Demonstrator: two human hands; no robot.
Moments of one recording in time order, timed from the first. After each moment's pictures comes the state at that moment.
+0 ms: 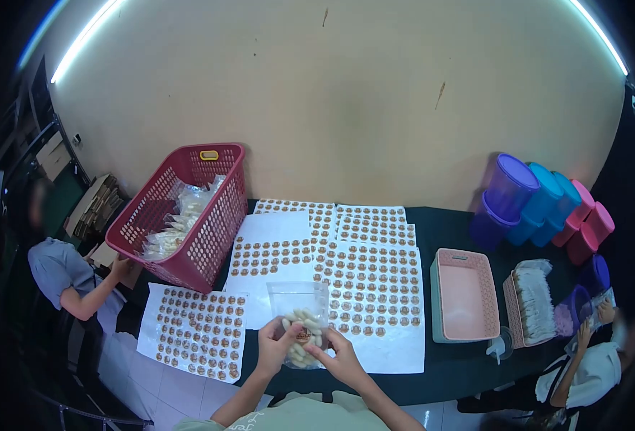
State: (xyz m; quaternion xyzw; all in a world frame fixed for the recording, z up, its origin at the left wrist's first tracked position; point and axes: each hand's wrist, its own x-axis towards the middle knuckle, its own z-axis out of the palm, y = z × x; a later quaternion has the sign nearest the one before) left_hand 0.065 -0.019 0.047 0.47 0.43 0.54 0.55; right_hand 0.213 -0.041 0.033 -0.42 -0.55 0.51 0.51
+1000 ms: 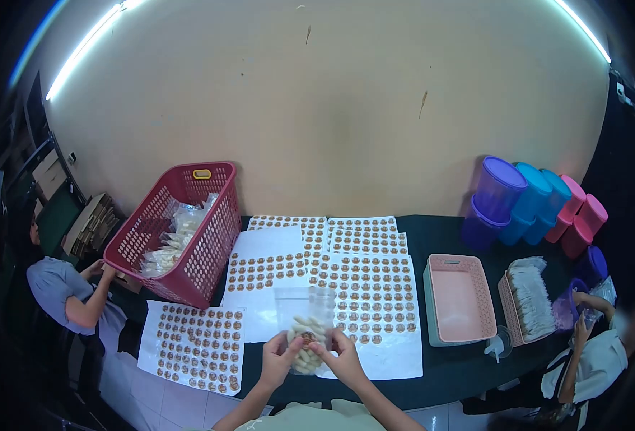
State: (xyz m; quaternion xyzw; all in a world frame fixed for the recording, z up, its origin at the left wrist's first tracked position) left_hand 0.071 -0.027 0.037 0.53 0.44 0.46 0.56; right_hand 0.216 -0.037 0.040 -0.43 -0.46 0.50 0.59
